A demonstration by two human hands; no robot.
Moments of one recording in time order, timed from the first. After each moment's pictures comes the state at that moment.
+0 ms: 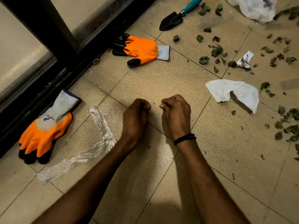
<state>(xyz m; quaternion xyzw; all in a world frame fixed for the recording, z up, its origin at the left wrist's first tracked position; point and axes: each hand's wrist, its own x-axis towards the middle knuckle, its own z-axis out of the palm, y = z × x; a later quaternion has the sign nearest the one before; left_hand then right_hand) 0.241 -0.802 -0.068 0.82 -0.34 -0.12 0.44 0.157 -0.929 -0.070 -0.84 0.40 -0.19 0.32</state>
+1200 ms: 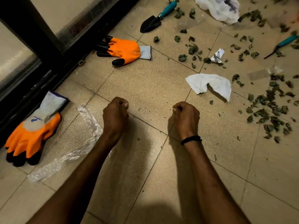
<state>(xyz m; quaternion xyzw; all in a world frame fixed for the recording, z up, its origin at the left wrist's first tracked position) 0.253 -0.791 -0.064 0.86 -0.26 -0.16 0.40 0.086 -0.937 -0.052 -0.76 0.57 -0.13 0.27</state>
